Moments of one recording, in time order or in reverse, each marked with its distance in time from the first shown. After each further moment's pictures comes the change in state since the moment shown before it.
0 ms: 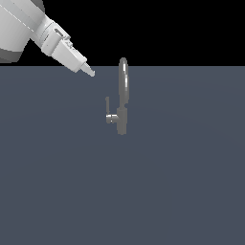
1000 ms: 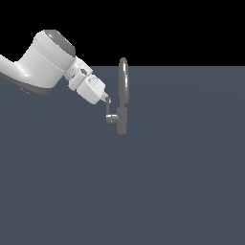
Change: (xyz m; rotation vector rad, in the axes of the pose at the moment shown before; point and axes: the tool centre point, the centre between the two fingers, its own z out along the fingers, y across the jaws) arm -0.040 0.004 0.109 -0.113 -0.037 0.085
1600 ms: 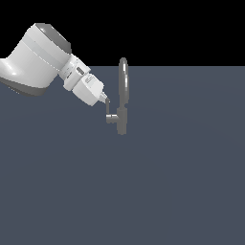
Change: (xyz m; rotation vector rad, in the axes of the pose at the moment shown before) arm 0.002 0.029 -0.007 0.009 -0.001 -0.004
